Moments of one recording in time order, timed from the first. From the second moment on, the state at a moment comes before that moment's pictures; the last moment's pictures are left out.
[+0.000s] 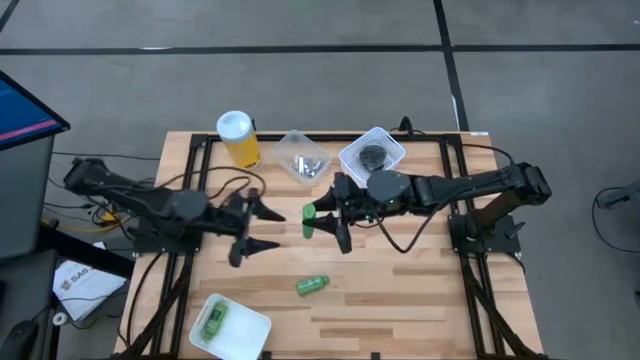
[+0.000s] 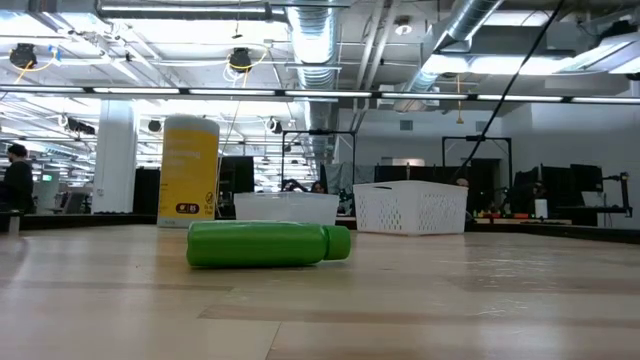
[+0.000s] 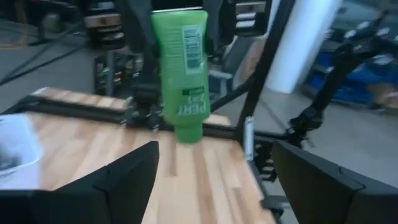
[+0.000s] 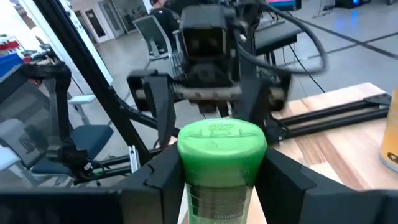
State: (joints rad) left arm -0.34 0.93 0.75 0.11 -0.23 -0.24; right arm 0.18 1.54 1.44 -0.08 0.08 0.33
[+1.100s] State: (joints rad) left arm -0.14 1.28 0.75 0.60 0.14 -0.27; right arm 0.18 1.54 1.44 -0.07 0.08 0.33
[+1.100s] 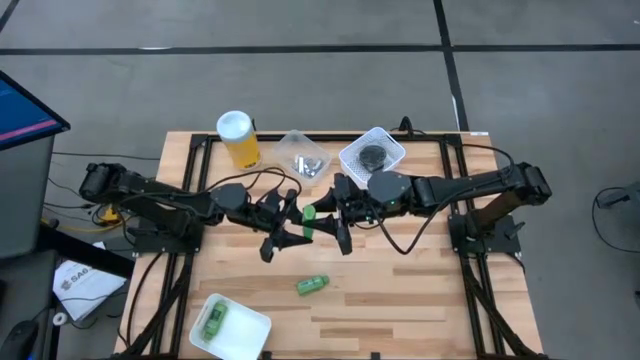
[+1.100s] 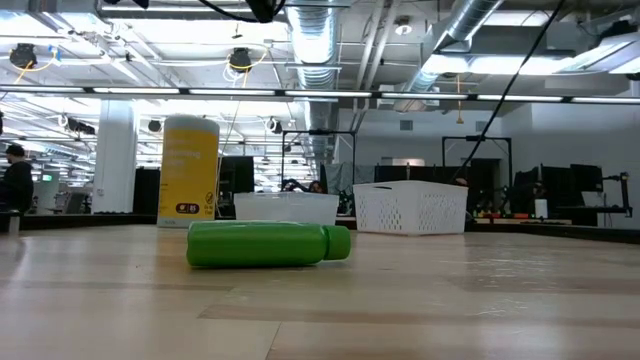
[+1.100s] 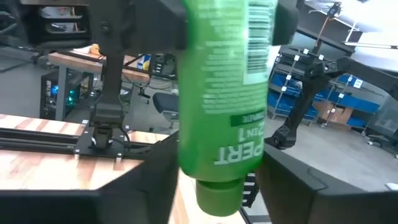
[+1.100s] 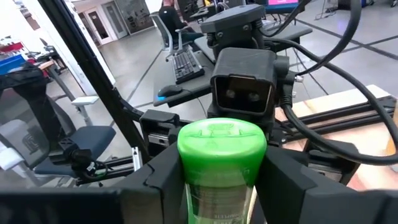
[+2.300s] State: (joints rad) left arm -0.38 0.91 0.75 -0.37 0.20 -0.61; right arm 0.22 1.35 1.44 -0.26 0.08 0.29
